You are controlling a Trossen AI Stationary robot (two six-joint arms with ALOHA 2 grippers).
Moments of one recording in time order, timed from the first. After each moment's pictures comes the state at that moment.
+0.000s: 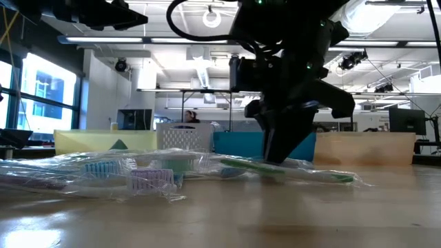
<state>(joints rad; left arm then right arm) 0.22 0.59 0.54 -0.08 0.25 0.49 0.19 1.94 1.19 -0.44 0.03 0.02</state>
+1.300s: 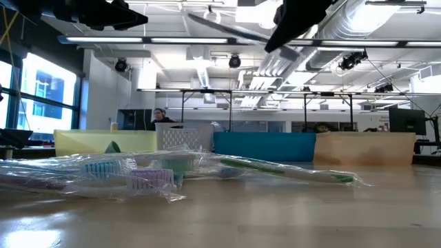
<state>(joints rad) 0.22 0.59 0.54 -0.08 0.25 0.49 0.19 1.45 1.19 -0.59 0.27 0.06</state>
